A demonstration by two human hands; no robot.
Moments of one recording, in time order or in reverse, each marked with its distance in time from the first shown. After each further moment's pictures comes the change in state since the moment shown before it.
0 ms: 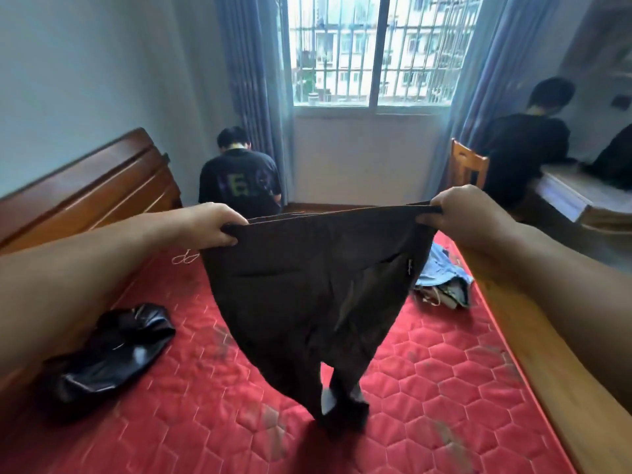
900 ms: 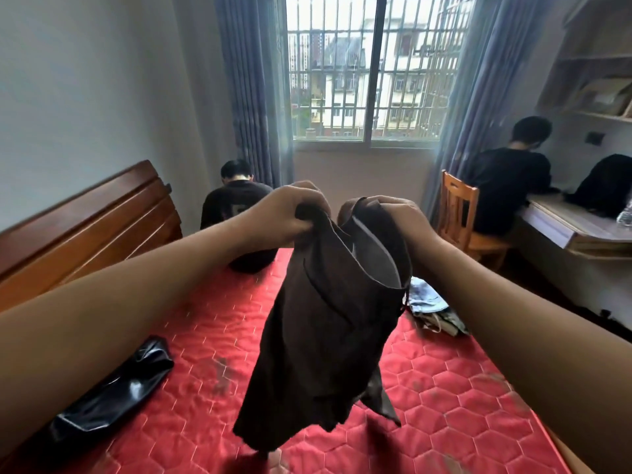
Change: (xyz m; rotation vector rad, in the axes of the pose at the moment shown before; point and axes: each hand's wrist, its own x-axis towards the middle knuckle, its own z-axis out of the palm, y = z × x) left_hand 0.008 0.105 -0.038 -0.276 0.455 0.477; right_hand 0.004 -0.129 -0.027 1.678 0.009 0.089
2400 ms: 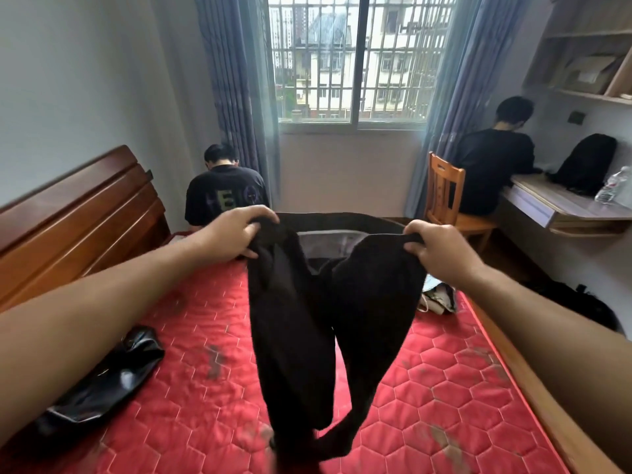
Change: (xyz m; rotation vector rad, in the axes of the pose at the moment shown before) left_hand -0.048 -0.068 0.022 -0.226 0.006 -0.533; right_hand -0.028 0.050 -0.107 -1.341 0.169 -0.046
